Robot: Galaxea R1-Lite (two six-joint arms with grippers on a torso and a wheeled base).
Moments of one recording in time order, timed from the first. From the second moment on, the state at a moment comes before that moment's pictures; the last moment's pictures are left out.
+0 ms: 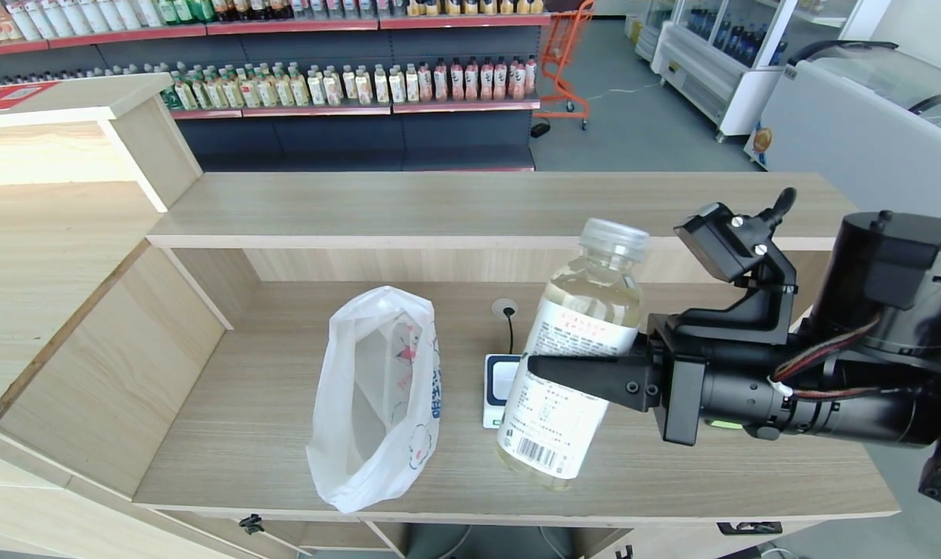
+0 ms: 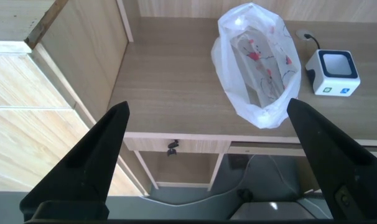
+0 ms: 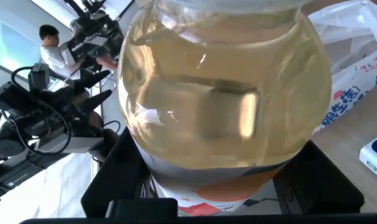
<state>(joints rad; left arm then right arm) 0.00 0.00 0.00 0.00 0.00 0.00 0.66 1.54 -0.70 -0.79 0.60 0.27</state>
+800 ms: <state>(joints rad) 0.00 0.00 0.00 0.00 0.00 0.00 0.23 2.04 -0.97 -1.00 0.73 -0.63</state>
